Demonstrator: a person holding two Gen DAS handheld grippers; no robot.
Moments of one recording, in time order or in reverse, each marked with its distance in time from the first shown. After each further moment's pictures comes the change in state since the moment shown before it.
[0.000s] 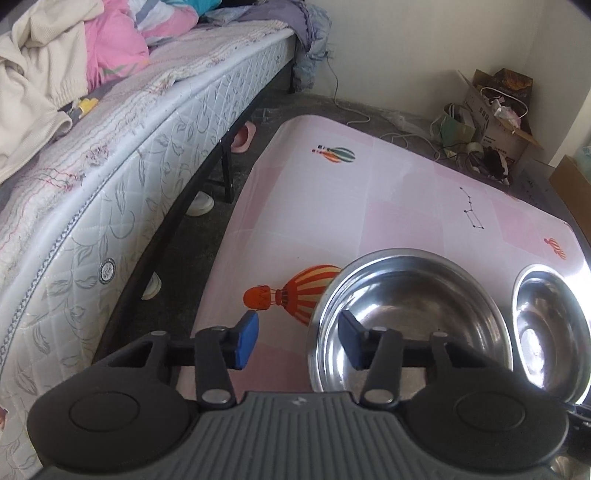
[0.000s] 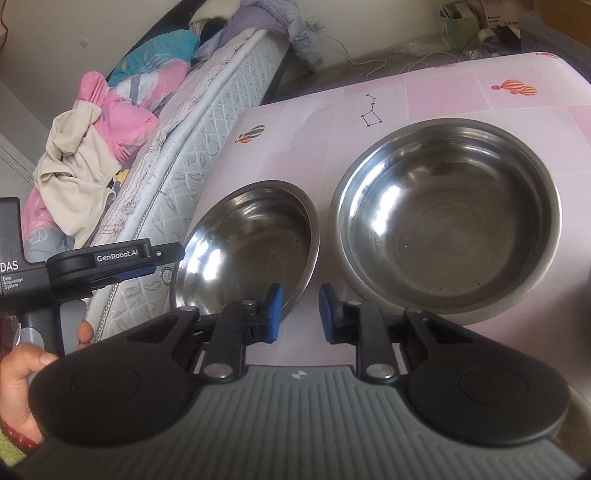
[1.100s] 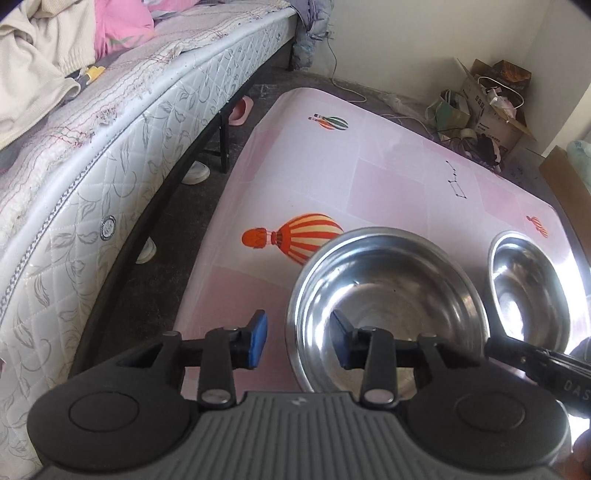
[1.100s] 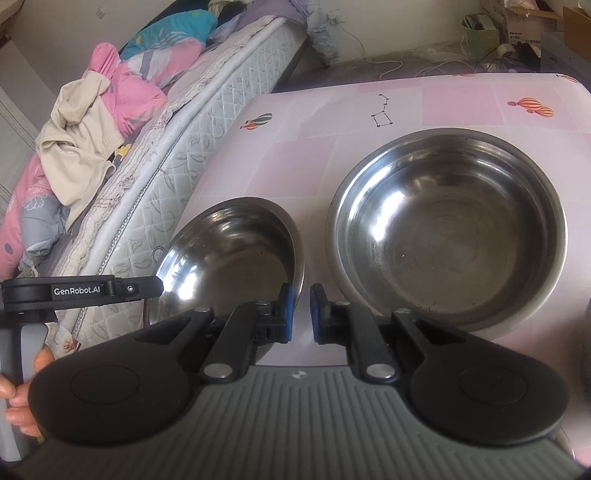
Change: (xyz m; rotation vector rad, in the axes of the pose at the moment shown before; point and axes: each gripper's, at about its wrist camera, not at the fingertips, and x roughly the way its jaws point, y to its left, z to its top) left arm -0.028 -0.001 -0.026 -0.018 0.054 -0.013; right arm 0.003 -0.005 0.007 -0.108 0.027 -0.010
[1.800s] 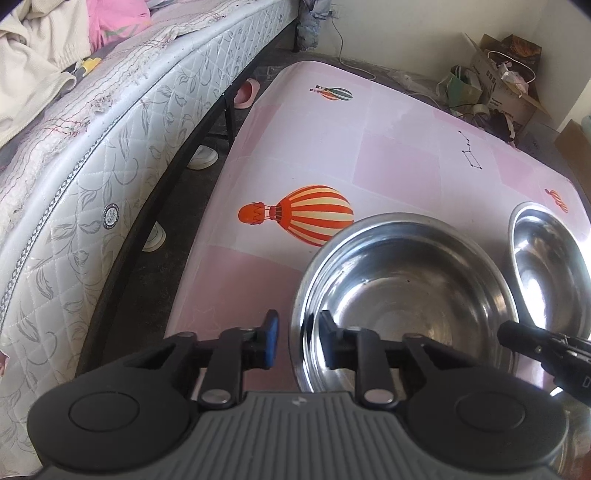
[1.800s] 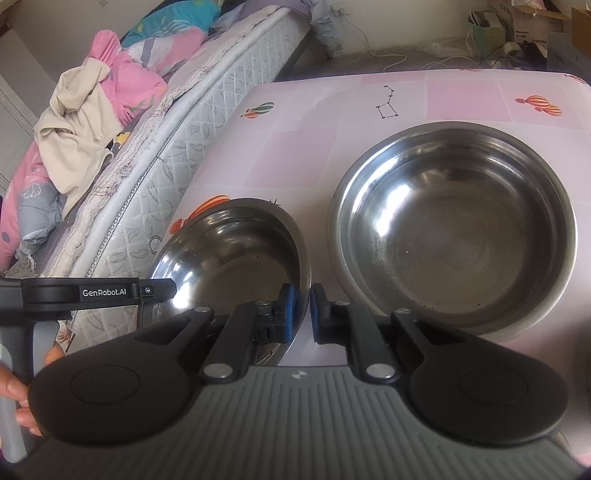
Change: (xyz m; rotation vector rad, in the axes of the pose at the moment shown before) left arm 0.018 -0.012 -0.009 0.034 0.066 0.039; right arm 0.010 0.004 0.000 -0.032 0.030 -0.010
